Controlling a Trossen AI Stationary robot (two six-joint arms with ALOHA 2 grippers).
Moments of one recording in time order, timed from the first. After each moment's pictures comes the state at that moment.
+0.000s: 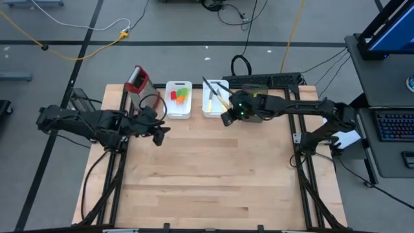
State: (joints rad) left arm -0.10 0.88 0.84 -0.69 -0.41 -0.73; right arm -0.29 1.49 1.10 -0.42 0.03 0.70
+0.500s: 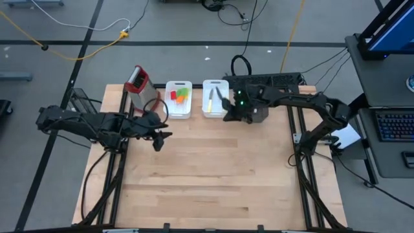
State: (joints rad) left arm -0.11 0.87 0.76 -0.57 -0.34 -0.53; right arm -0.48 1.57 1.10 -0.40 -0.55 1.38
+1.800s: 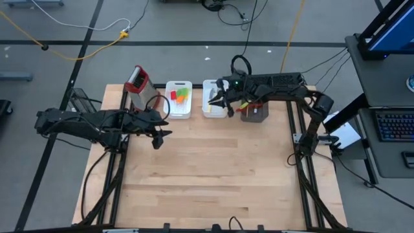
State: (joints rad) left arm -0.01 0.87 0.76 -0.58 -0.24 -0.36; right arm -0.59 1.80 1.10 0.25 -0.65 2.06
